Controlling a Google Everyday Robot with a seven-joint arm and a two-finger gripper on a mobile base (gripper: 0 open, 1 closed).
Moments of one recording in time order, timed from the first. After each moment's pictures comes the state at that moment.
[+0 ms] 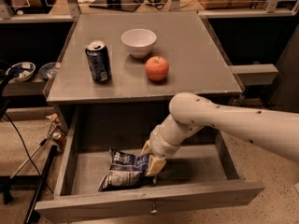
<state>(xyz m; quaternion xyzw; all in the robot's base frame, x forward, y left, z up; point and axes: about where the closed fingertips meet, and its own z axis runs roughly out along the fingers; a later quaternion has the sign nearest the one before) 0.477 0.013 0.614 -0.76 0.59 0.22 0.18</state>
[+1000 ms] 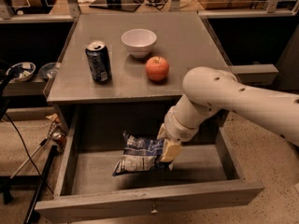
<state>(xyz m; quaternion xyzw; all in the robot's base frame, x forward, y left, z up) 0.486 -0.042 0.692 -0.74 0.64 0.14 0.15</state>
